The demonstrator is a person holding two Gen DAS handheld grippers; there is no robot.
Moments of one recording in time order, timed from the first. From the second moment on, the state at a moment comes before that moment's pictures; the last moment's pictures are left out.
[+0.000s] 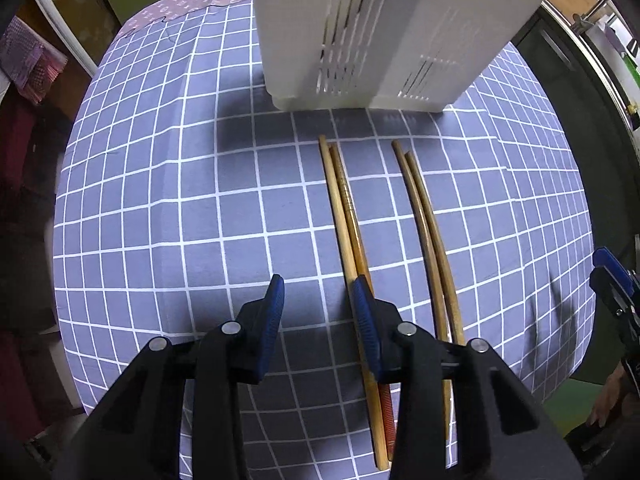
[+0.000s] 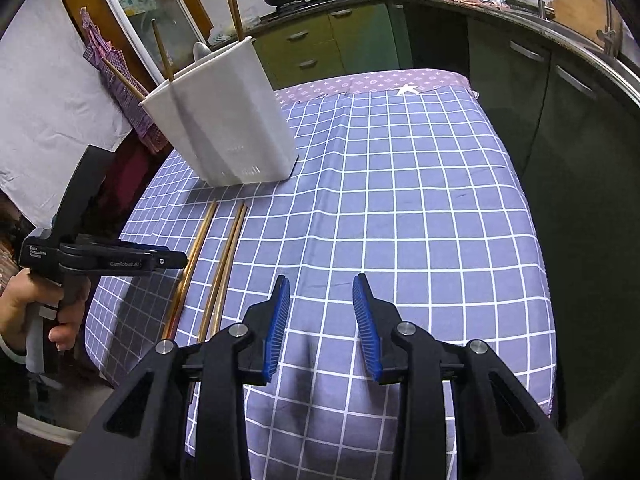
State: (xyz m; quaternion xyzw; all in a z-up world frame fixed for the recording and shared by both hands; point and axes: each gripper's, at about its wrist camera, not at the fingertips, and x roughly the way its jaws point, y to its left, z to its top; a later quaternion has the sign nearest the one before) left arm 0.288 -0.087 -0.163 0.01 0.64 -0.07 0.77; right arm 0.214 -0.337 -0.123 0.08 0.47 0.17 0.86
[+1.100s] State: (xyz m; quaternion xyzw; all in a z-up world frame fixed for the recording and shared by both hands) left arm 0.311 -0.136 -0.170 0.05 0.65 -0.07 0.75; right arm 0.208 -0.344 -0.121 0.09 0.47 0.17 0.86
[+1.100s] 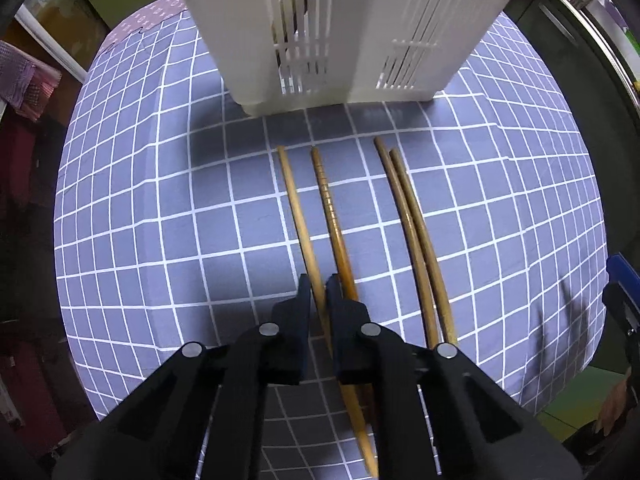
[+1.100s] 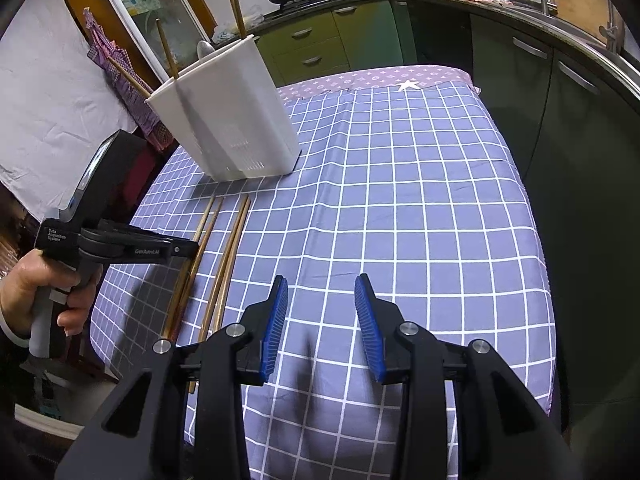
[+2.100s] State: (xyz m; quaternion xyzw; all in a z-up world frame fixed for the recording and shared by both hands) left arm 0.213 -0.029 -0.058 -0.02 0.46 -0.10 0.88; right arm 0.232 -0.289 -0.107 0.02 0.50 0.19 0.85
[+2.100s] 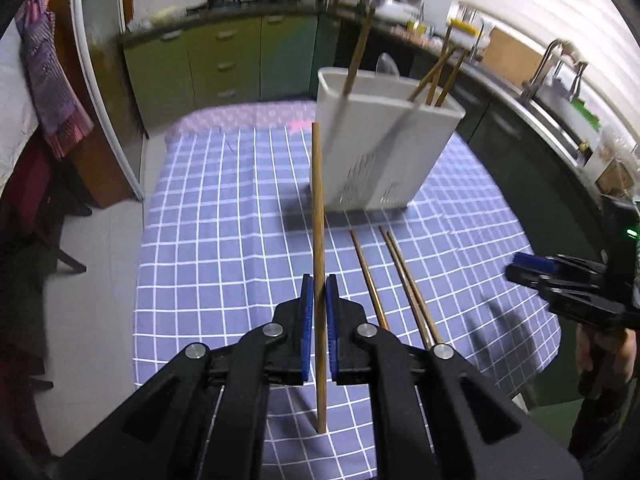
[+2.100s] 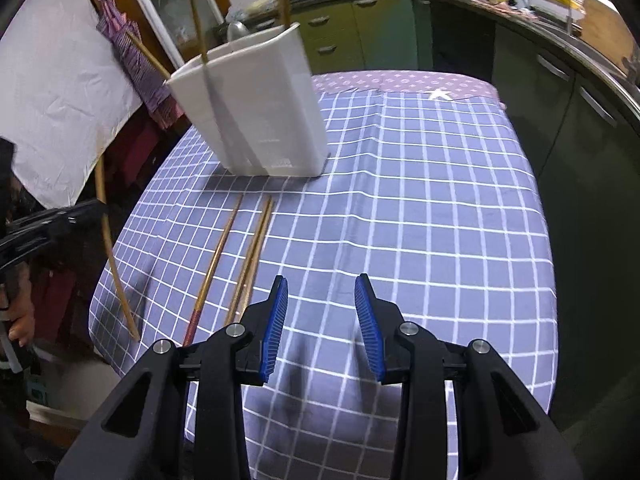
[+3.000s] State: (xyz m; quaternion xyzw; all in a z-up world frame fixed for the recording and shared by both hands) left arm 0.169 -0.017 -0.036 0.00 0.38 -0.12 0.92; right arm 0.302 -0.170 -0.163 -0.08 0.62 0.19 0.76
